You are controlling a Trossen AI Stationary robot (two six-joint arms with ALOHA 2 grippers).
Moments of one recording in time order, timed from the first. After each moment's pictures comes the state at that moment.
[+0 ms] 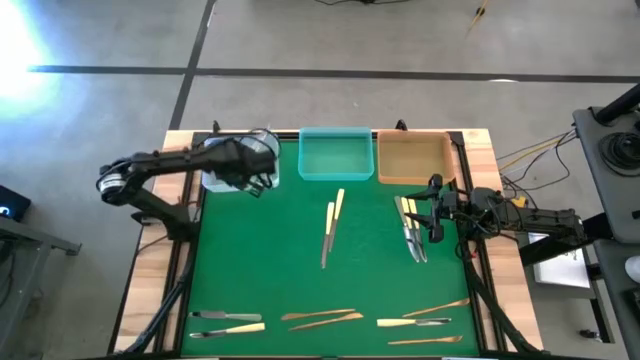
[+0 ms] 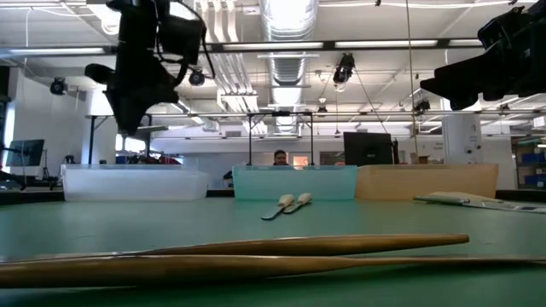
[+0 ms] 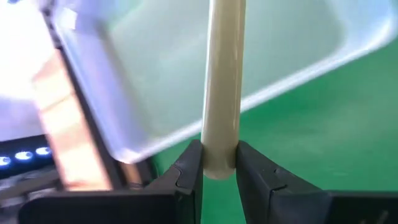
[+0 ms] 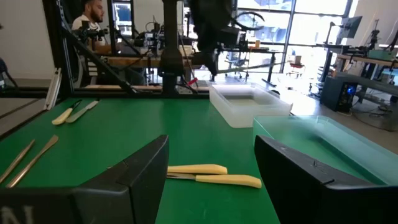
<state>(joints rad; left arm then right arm) 0.36 1.44 1.13 -1.35 -0.40 -0.78 -0.10 0.02 0.02 -0.02 -0.03 -0.05</state>
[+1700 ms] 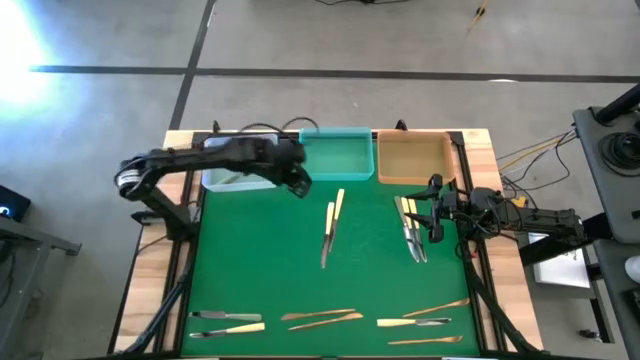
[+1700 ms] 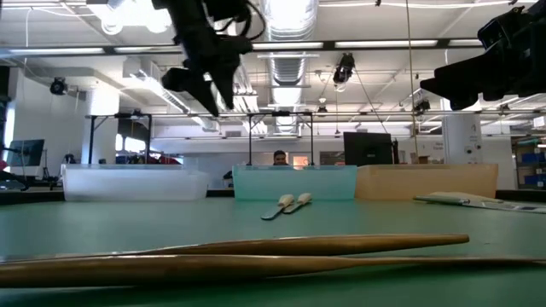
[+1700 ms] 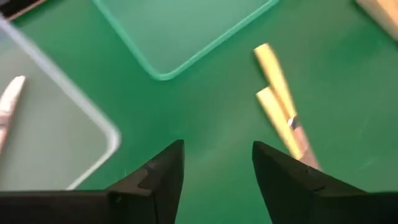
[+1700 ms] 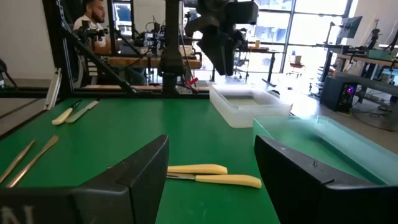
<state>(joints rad) 0.25 1.60 1.38 -0.91 -0.13 -0.68 -0.10 0.02 0.02 -0.02 -0.03 -0.05</state>
